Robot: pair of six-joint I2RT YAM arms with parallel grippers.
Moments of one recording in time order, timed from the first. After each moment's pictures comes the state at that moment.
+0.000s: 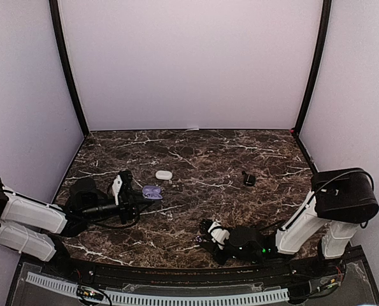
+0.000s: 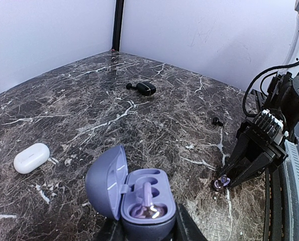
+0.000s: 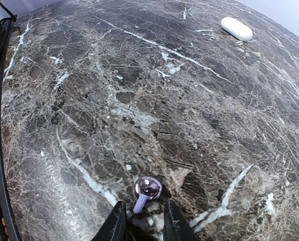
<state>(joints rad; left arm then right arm) -0.66 1.23 0.20 0.81 0.43 -0.05 1.38 1.81 0.41 0.88 0.31 0.15</state>
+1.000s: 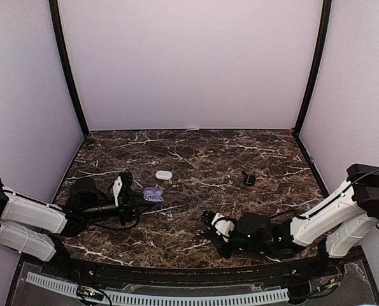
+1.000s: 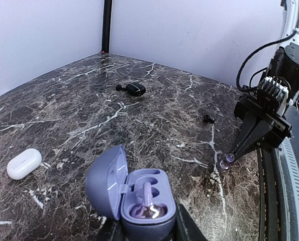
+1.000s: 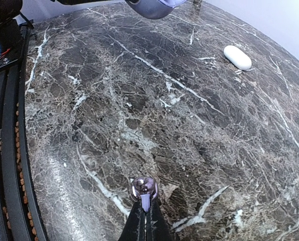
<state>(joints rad) -0.66 1.23 0.20 0.81 0.48 -0.02 1.35 1.57 0.41 0.67 0.25 0.06</state>
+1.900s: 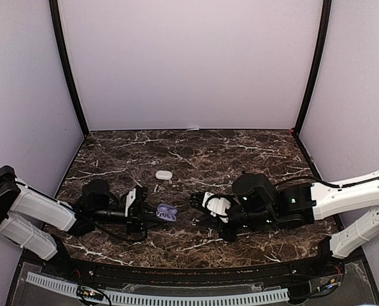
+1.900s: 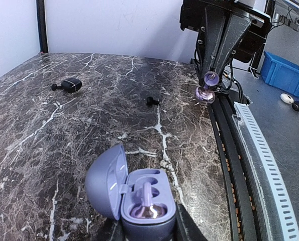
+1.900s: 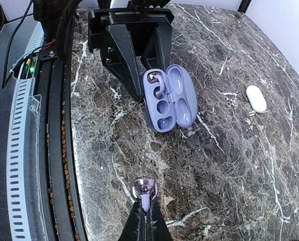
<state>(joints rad) -0.77 1.36 0.26 0.80 0.67 0.10 1.28 1.30 0.81 -0.12 0.00 -0.13</state>
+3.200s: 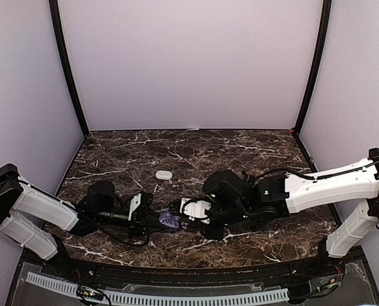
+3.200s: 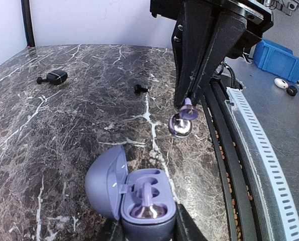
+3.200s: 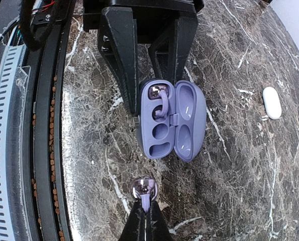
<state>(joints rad) -0.80 1.39 0.28 0.73 0.67 0.16 1.28 1.53 1.04 -0.32 -0.01 -0.26</state>
